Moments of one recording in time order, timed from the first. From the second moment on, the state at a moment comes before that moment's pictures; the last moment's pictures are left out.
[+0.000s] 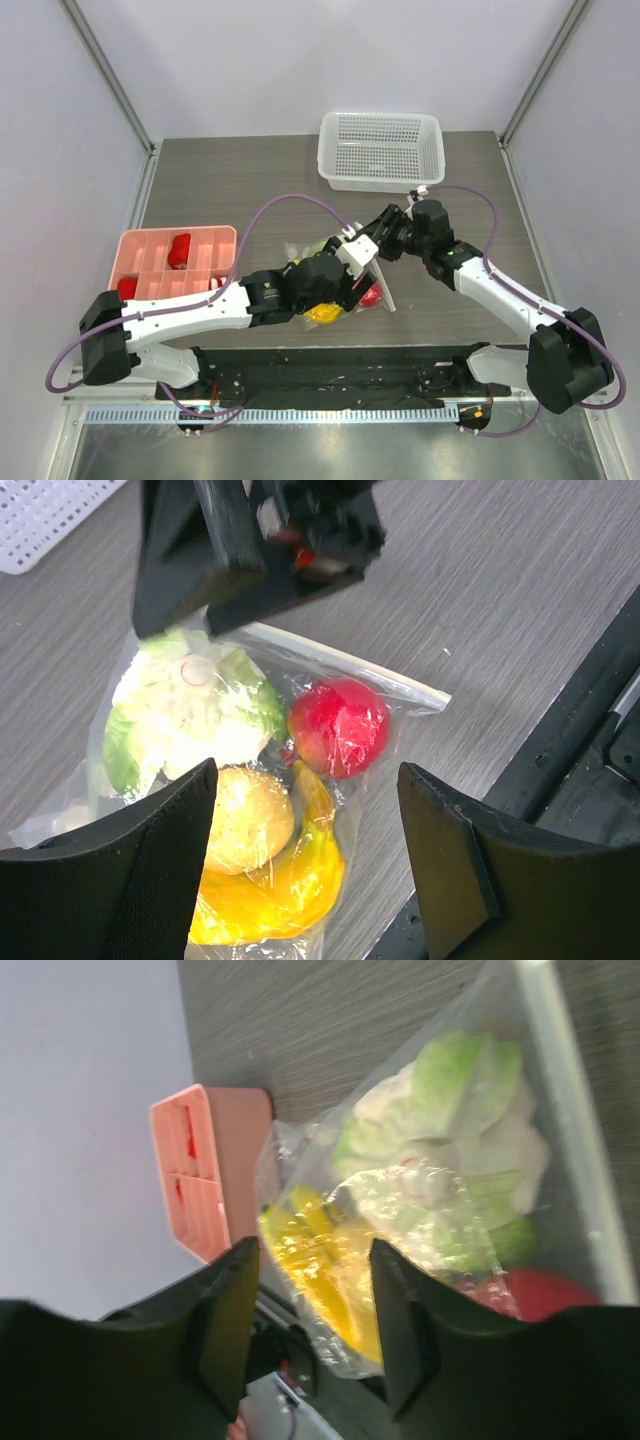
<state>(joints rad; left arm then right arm) -1.22 1.32 1.01 -0.18 -0.33 -0.09 0.45 1.22 0.73 -0.01 -0.31 1.07</state>
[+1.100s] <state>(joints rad) -1.33 1.47 1.08 -0.23 -0.52 -0.04 0.27 1.47 0.68 0.03 -0.66 0.69</state>
